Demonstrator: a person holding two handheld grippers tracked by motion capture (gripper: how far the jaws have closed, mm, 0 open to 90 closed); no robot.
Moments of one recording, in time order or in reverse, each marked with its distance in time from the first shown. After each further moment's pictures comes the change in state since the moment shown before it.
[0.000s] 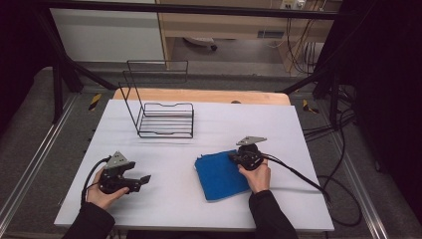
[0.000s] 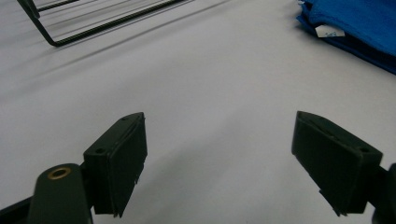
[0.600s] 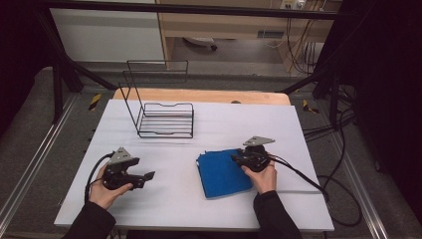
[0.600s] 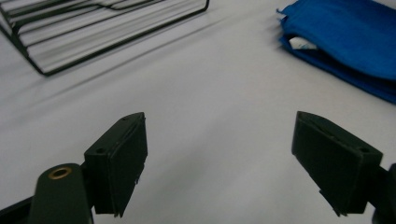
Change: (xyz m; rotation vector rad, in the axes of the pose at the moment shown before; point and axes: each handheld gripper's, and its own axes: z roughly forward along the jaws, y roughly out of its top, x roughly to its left) left arm -0.012 0.028 0.001 -0.018 -0.023 0.031; right arm -0.004 -0.003 -0.023 -0.054 -0.037 -0.005
